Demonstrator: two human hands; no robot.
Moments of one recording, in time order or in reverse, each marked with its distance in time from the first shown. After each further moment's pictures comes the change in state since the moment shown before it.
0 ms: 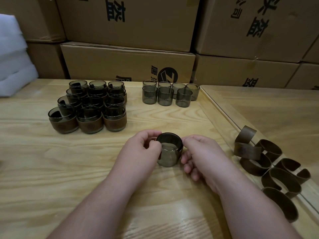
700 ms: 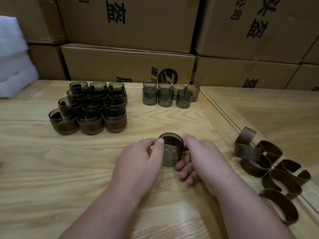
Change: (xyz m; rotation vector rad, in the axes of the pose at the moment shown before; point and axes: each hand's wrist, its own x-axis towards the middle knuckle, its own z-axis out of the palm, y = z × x) left_hand -0.008 -0.010 0.003 0.275 0.072 0.165; right_hand -0.006 -0.002 0.002 -0.073 -0.011 0.010
